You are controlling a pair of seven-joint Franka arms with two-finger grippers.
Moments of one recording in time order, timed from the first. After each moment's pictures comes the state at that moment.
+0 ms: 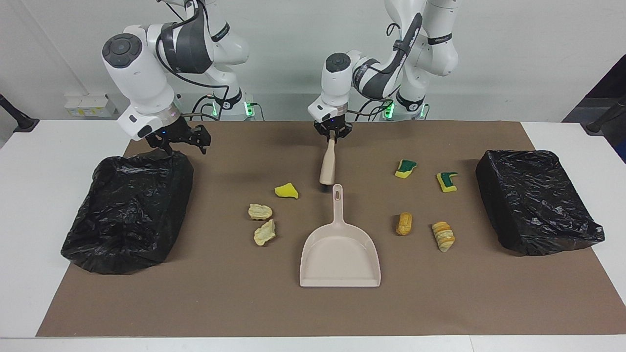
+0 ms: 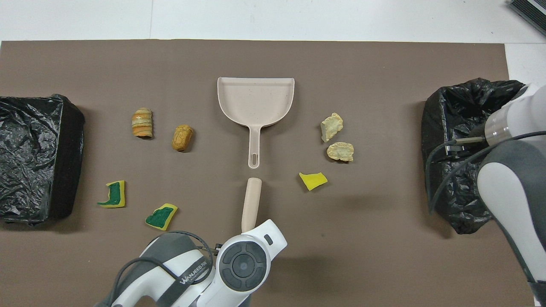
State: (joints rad) left arm -0.78 -0.08 -0.08 -2.30 -0.02 2.09 -0.60; right arm 0.02 0.00 0.01 -1.79 -0.01 1.70 0.03
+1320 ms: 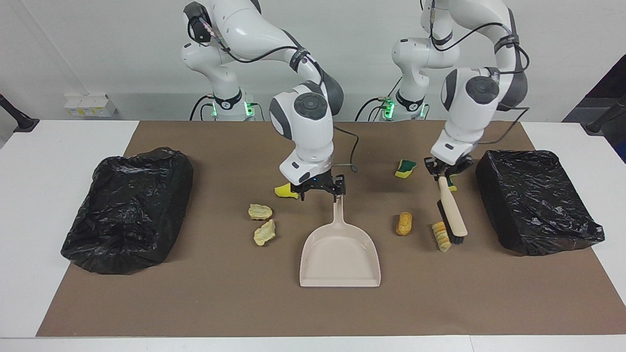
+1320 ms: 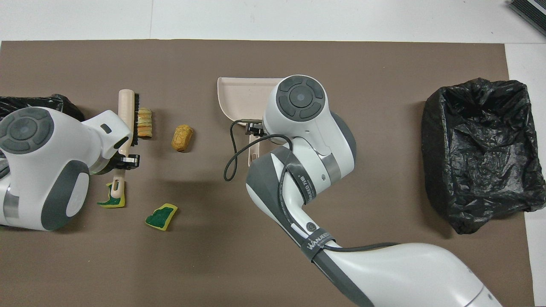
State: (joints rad) left arm -0.09 0.02 -0.07 -2.09 0.12 2.09 -0.12; right arm 0.52 0.52 0.04 -1.42 0.01 2.04 0.68
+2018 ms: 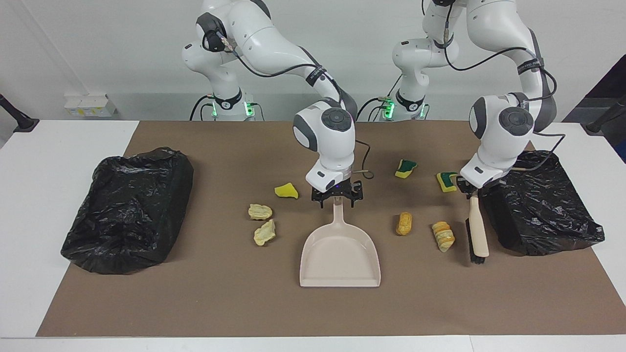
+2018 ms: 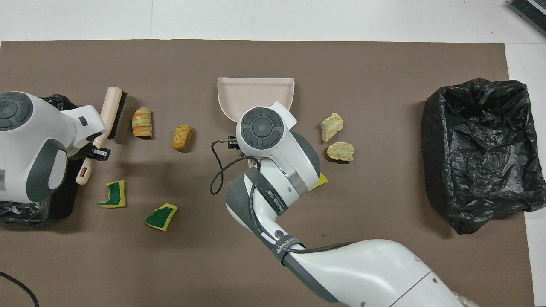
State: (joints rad) left arm 0.03 0.16 -0.07 -2.02 0.22 2.12 0.16; right arm 0.59 0.60 0.04 -1.45 -0.04 2.17 0.67
